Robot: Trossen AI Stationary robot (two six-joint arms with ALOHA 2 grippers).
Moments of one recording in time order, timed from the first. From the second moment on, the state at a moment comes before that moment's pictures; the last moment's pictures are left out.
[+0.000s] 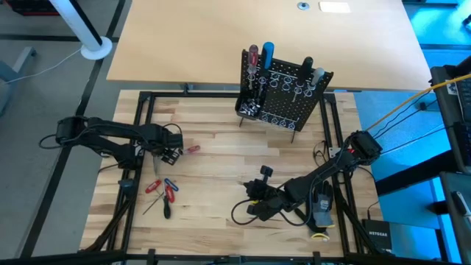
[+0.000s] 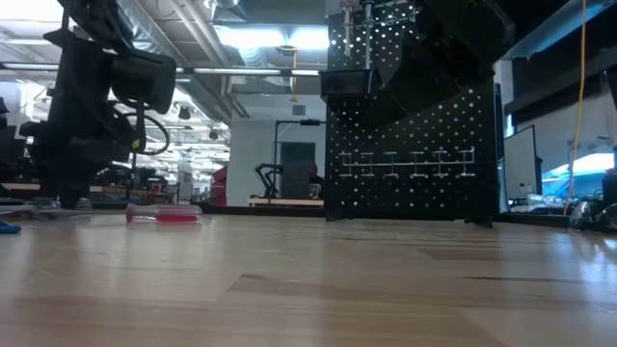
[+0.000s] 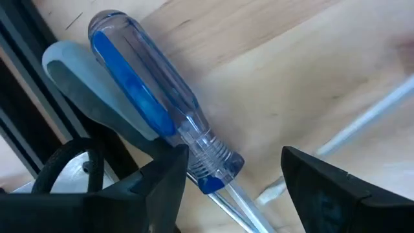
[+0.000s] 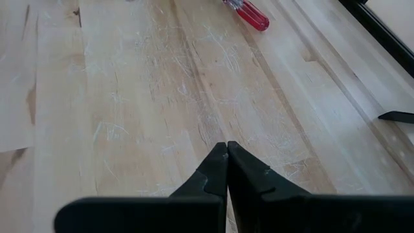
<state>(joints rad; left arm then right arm) 0.19 1.26 0.57 -1.03 -0.18 -0.88 0.53 1.82 1.14 -0.28 0.75 0.52</state>
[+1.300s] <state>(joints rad) 0.27 1.26 0.49 -0.97 -0.29 -0.96 0.53 1.82 1.14 -0.28 0.75 0.52</state>
